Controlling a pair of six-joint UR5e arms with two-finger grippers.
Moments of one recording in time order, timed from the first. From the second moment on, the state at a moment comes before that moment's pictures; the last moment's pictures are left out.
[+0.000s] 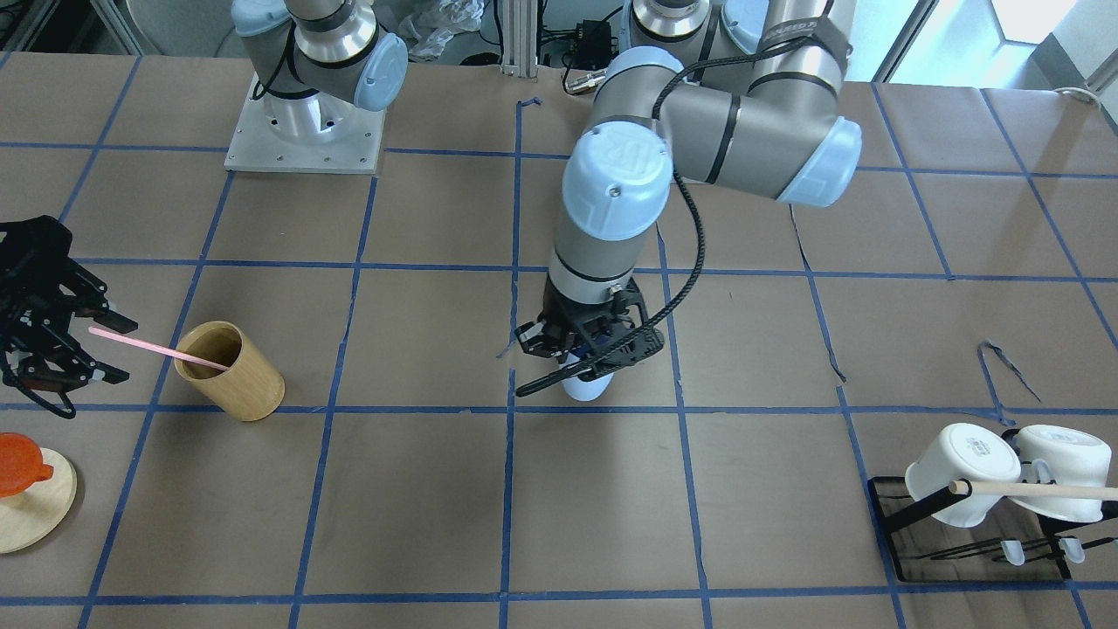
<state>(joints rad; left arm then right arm) -1.89 -1.95 -1.56 -1.20 1.50 -0.77 1.09 -1.32 1.62 -1.65 -1.26 -2.24</state>
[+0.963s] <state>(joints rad) -1.97 -2.07 -1.50 -1.15 1.49 -0.85 1.08 -1.32 1.63 -1.61 -1.26 -2.23</state>
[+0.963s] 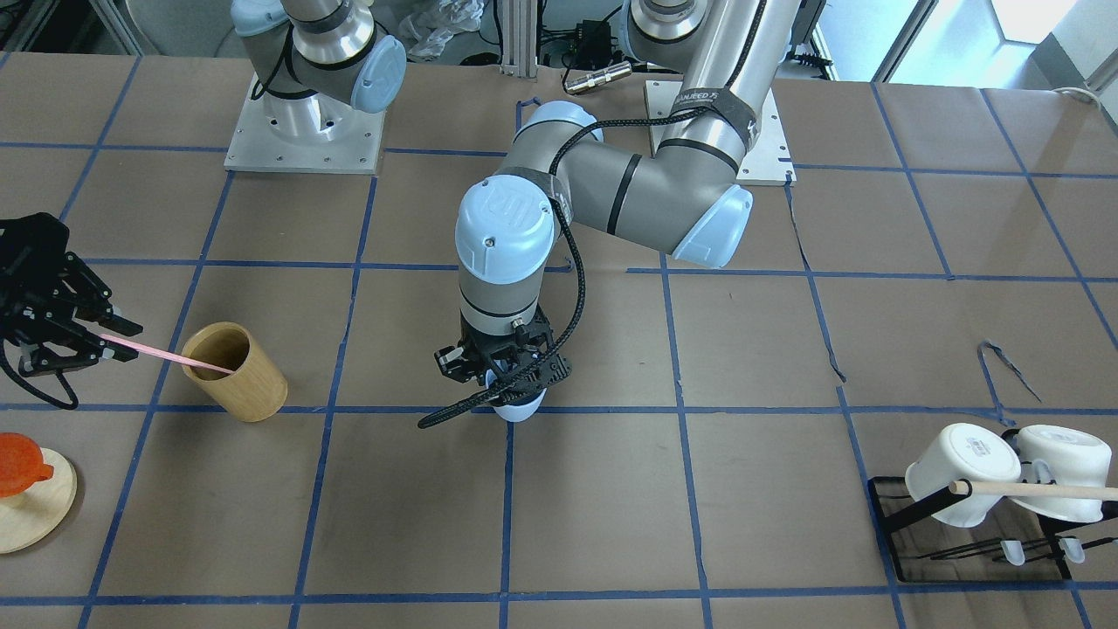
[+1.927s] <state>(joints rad) -1.76 -1.70 -1.50 -1.60 1.51 -0.17 1.08 -1.33 1.63 -1.61 -1.25 -2.16</state>
